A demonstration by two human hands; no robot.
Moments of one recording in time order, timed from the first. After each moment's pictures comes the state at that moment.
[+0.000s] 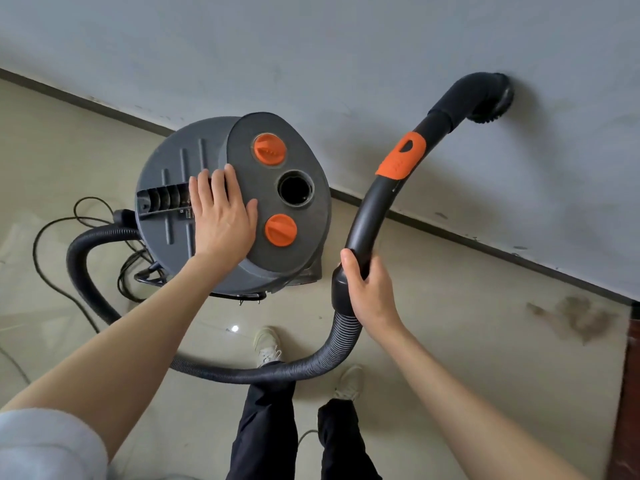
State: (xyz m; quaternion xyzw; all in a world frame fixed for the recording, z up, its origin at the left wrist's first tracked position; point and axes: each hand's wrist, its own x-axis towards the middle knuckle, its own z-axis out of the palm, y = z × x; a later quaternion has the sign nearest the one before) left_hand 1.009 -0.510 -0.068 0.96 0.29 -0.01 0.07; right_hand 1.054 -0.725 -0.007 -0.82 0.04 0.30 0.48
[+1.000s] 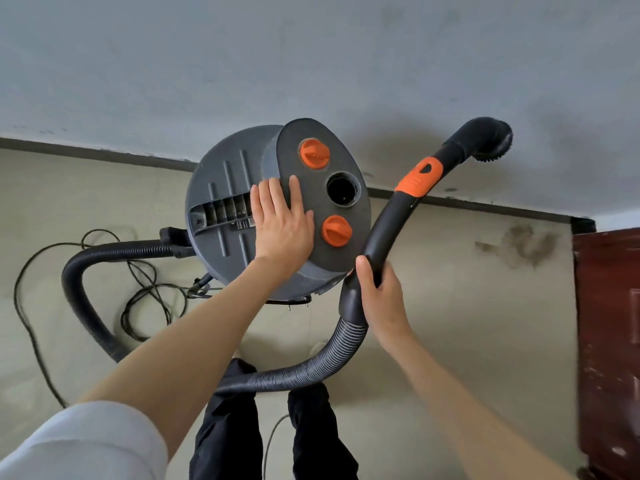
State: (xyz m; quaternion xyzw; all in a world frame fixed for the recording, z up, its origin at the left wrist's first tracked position) left_hand 1.090 -0.766 -0.072 0.99 0.13 -0.03 0.08; right_hand 1.059 -0.927 -0.022 -0.82 0.16 0.21 0.51
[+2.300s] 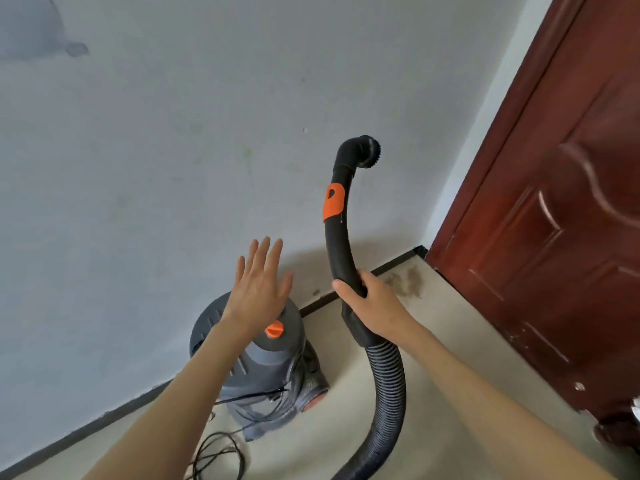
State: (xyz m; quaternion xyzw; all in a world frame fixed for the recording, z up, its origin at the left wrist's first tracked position) left_hand 1.096 -1.033 0.273 0.96 -0.18 0.00 0.20; right_hand 1.034 -1.224 0.273 -0.86 0.06 0.05 0.50
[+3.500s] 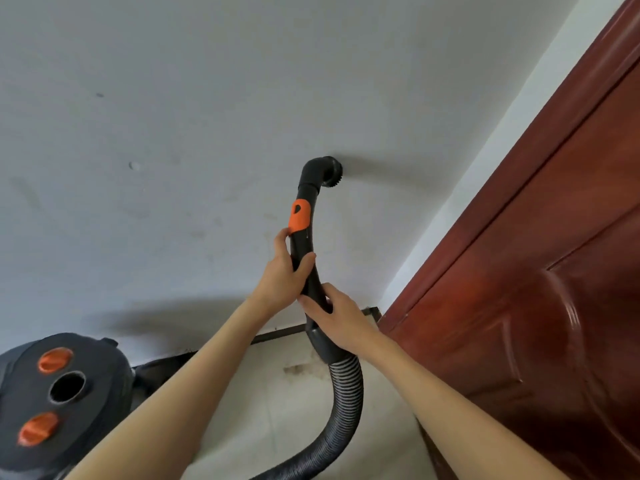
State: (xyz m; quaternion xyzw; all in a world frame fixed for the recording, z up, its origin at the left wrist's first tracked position) left_hand 1.333 -1.483 0.283 0.82 0.02 -0.08 0.56; right_hand 1.297 -1.609 0.252 -0.85 -0.02 0.19 0.49
